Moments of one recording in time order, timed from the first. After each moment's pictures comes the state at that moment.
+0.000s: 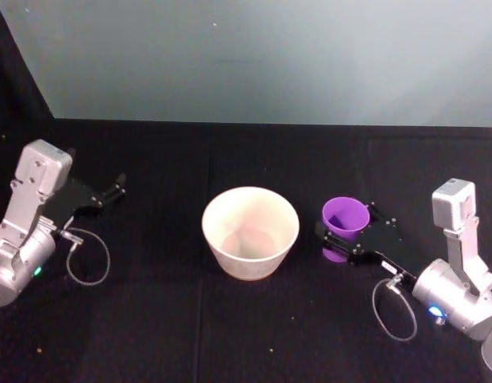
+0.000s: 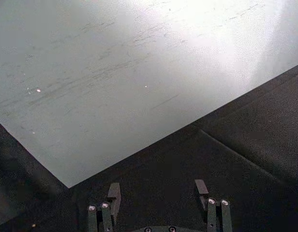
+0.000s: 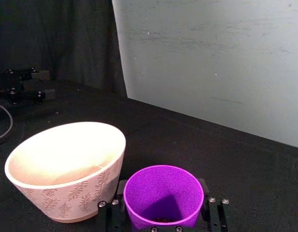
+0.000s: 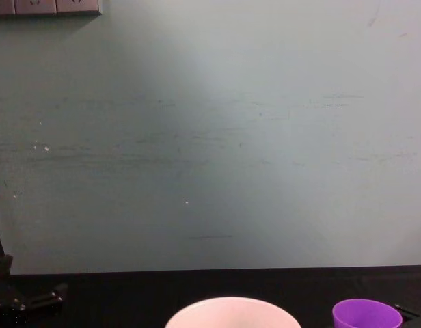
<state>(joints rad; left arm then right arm) -0.20 0.60 0.45 -1.41 -0.25 -0.12 0.03 0.18 0.44 -0.38 -1.29 0.40 -0.20 0.47</state>
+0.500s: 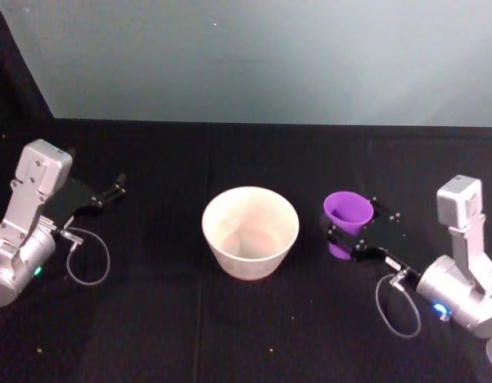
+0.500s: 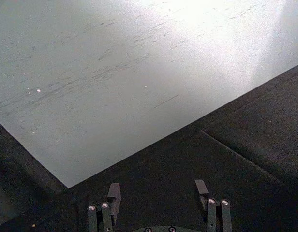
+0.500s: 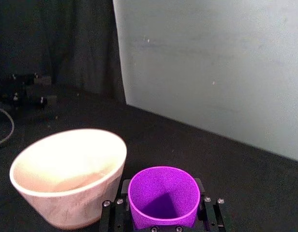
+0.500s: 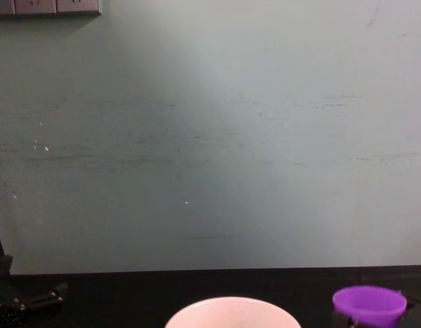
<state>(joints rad) -0.20 0.60 0.45 -1.41 -0.25 -0.12 0.03 0.16 0.45 -0.36 -1.34 0.38 -0.20 0.45</state>
